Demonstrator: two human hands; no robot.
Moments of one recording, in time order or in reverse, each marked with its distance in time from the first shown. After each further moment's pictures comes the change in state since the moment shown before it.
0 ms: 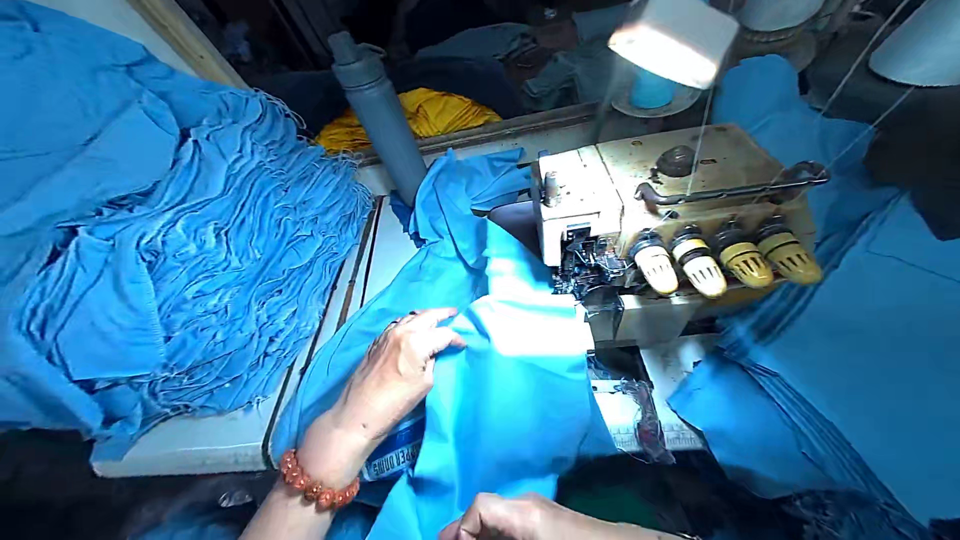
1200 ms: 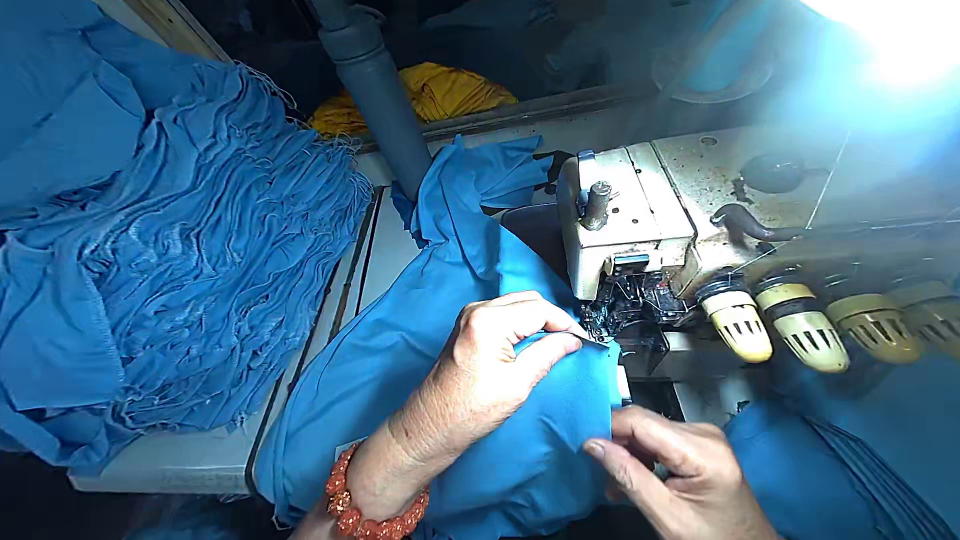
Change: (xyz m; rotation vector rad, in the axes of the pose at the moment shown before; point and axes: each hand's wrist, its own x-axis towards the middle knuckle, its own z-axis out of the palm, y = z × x) left_hand 0.078 0.054 0.007 -0.628 0.090 0.033; right_hand -0.016 -0.029 -0.080 -0.564 0.797 -0.131
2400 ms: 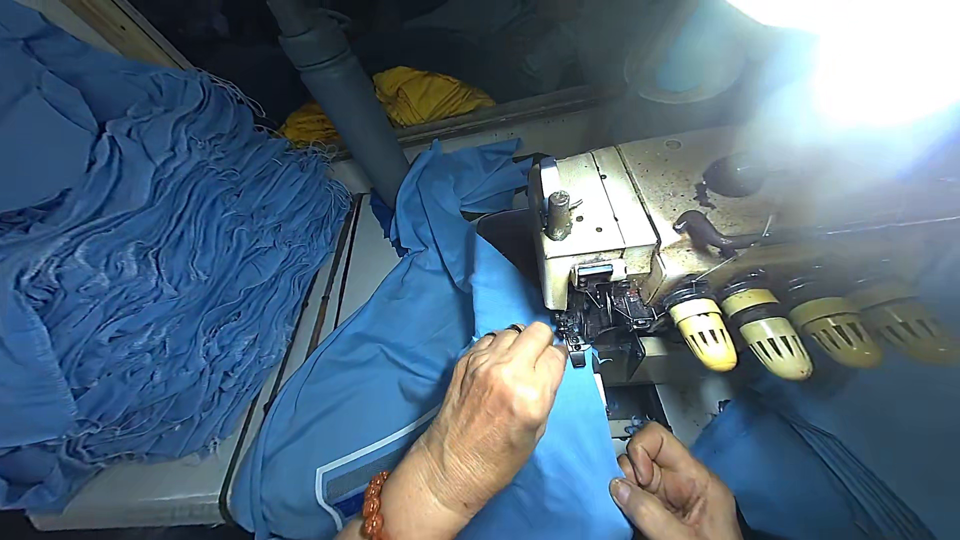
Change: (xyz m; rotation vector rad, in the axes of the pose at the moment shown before) left_hand -0.011 -0.013 0.040 0.669 0.015 0.258; right_hand -0.037 -0.004 0.008 0.560 0.257 0.379
